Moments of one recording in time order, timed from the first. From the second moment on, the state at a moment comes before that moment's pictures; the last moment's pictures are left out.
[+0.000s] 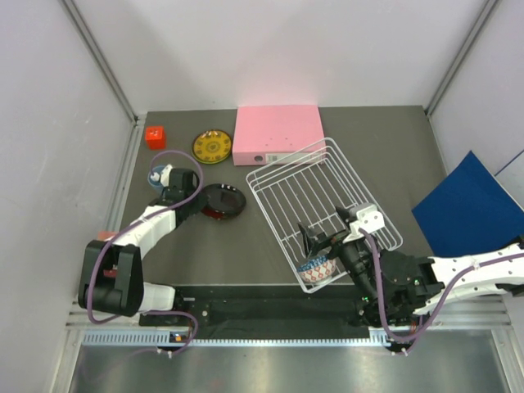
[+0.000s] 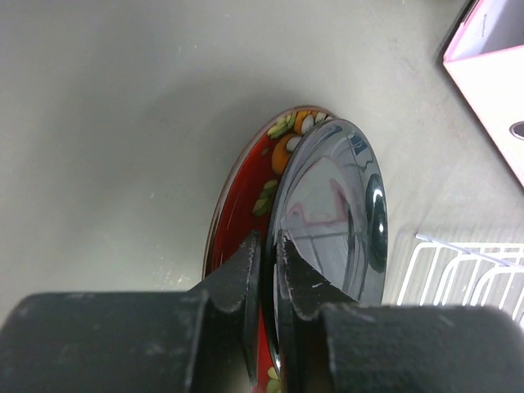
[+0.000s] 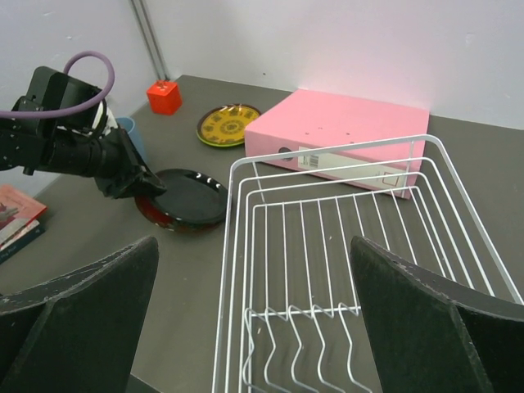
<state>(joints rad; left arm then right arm) -0.16 1.35 0.70 -0.16 -0.12 -0.91 1.71 0.73 0.73 0.19 1.26 -0.07</state>
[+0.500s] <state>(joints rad) -0.16 1.28 0.66 -0.36 -0.12 -0.86 1.71 0.76 0.72 0.20 1.25 -0.06</state>
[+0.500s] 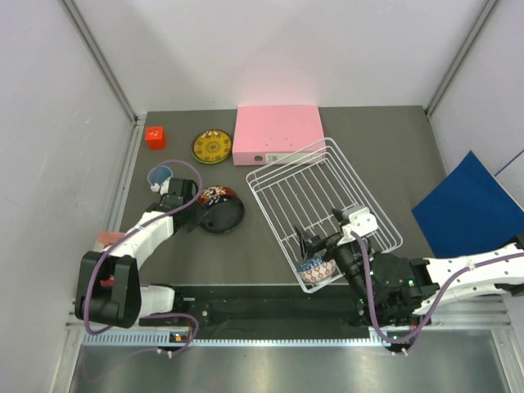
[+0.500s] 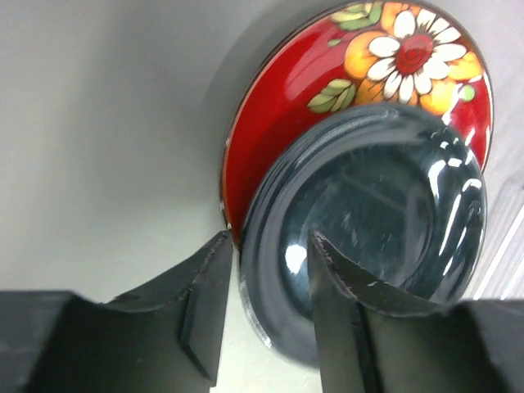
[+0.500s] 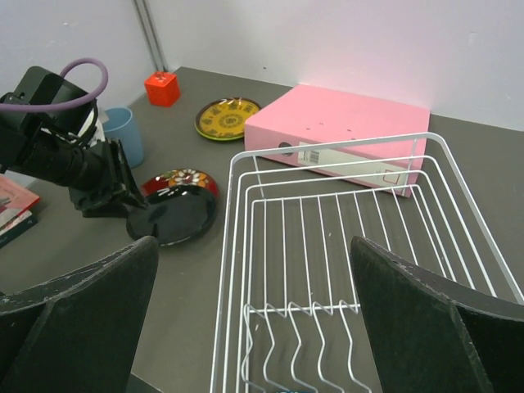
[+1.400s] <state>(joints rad) -0.16 1.05 0.87 -0.62 -0.19 -0.80 1.71 0.81 0.71 0.16 1.24 -0.04</state>
